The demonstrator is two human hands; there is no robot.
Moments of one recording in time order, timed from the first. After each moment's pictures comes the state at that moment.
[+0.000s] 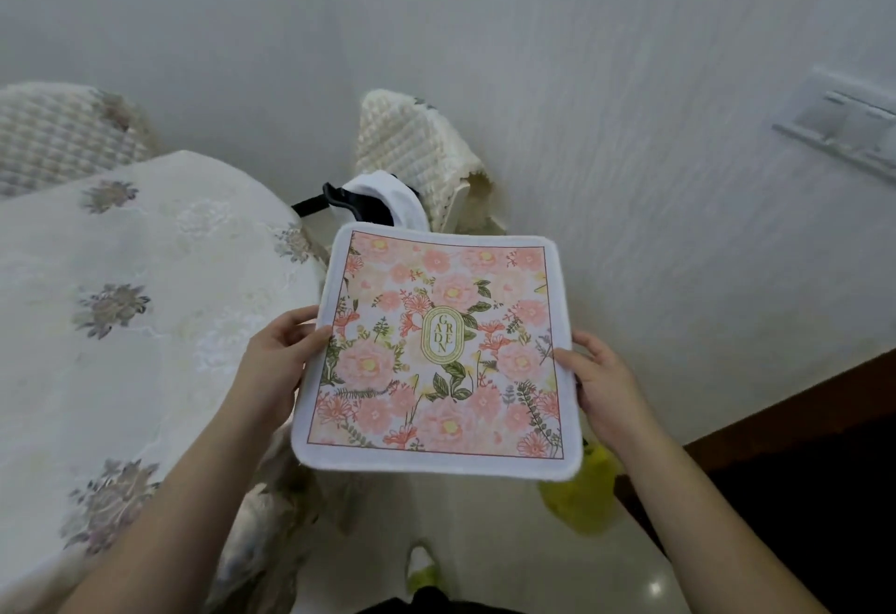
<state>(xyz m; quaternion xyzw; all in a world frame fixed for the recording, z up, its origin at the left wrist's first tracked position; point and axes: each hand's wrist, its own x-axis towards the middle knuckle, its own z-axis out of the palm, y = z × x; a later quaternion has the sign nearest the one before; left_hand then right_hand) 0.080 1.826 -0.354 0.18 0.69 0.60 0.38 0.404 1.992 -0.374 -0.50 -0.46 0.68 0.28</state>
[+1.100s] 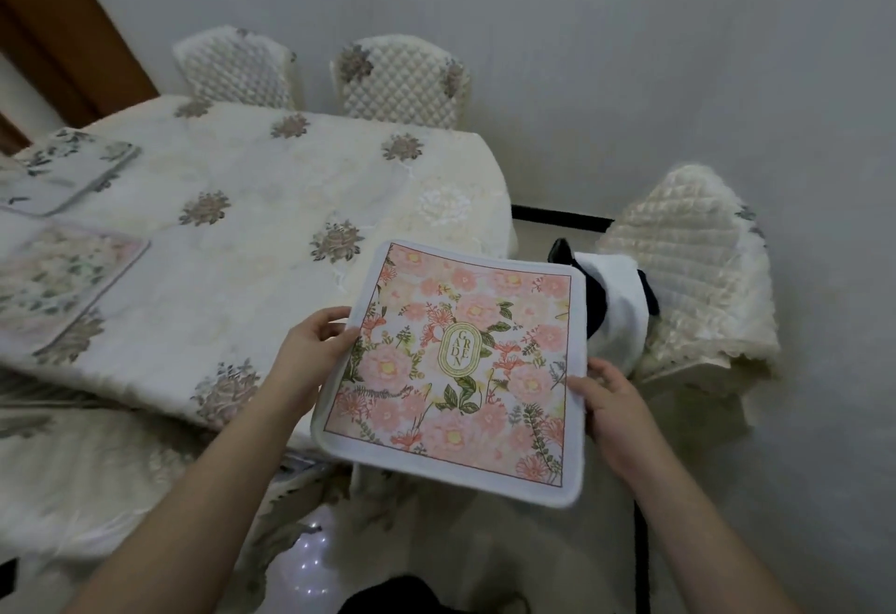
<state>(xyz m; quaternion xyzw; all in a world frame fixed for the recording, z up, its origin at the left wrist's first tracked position) -0.017 1.839 -0.375 -0.11 0.78 0.60 0.12 0.117 2.174 -0.402 -0.31 -0.57 0.76 -0.02</state>
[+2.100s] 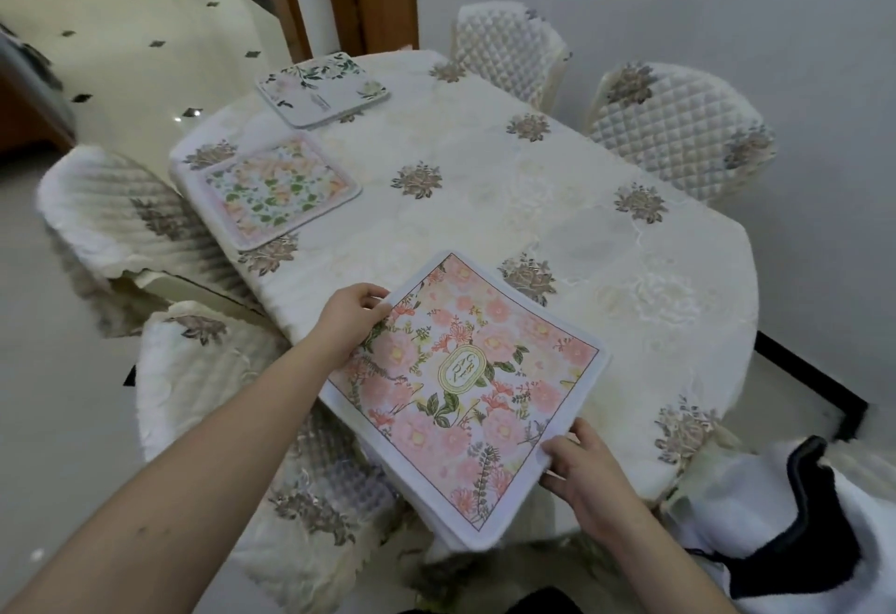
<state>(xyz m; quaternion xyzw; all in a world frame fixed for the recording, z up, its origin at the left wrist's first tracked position) -0.124 1.649 -0.414 -0.27 0.84 0.48 0.01 -0.074 1.991 -0.430 -0.19 -0.62 0.70 -0.32</state>
